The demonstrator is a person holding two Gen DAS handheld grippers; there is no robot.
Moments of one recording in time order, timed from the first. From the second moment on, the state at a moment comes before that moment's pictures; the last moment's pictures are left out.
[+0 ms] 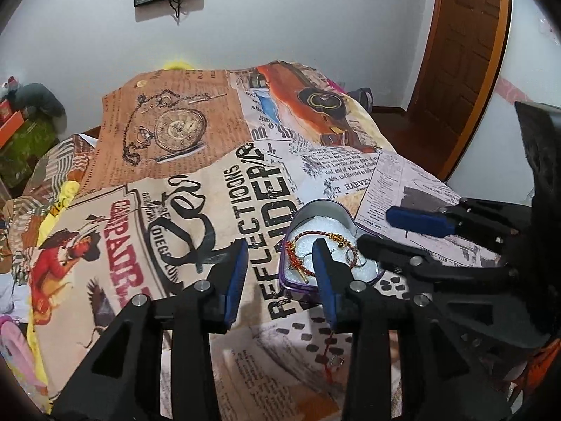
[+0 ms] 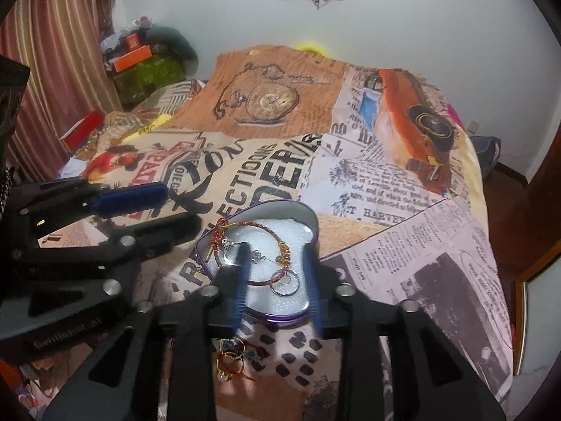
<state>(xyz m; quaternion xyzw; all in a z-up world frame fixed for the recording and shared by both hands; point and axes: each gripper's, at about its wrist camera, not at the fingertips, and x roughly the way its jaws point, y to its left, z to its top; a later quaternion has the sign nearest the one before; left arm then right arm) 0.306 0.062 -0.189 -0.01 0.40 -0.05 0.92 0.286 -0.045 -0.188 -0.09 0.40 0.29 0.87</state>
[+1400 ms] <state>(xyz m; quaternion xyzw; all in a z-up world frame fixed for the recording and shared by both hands) 0.221 0.054 -0.236 -0.02 0.47 -0.06 0.88 0.217 -0.080 -0.216 -0.07 0.45 0.30 0.84</state>
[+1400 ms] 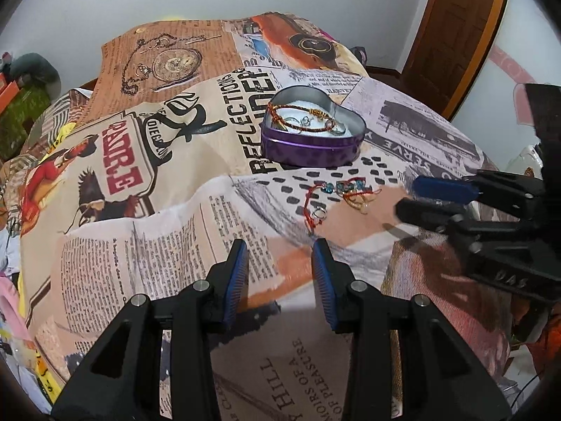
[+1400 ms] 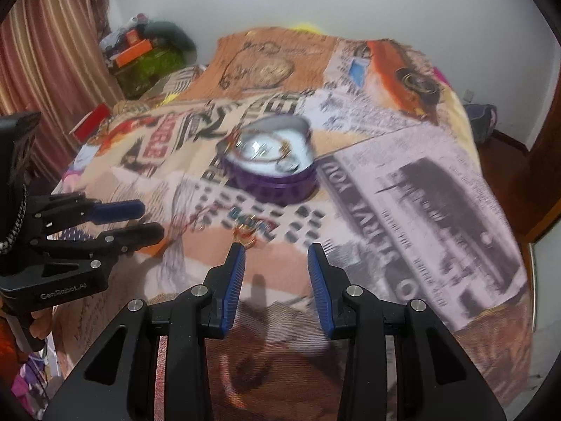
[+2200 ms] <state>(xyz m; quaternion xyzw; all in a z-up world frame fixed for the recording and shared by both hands) 0.234 0.025 -0.243 -0.04 0.48 -0.13 0.87 0.233 -0.064 -0.236 -0.07 0.46 0.34 0.82</state>
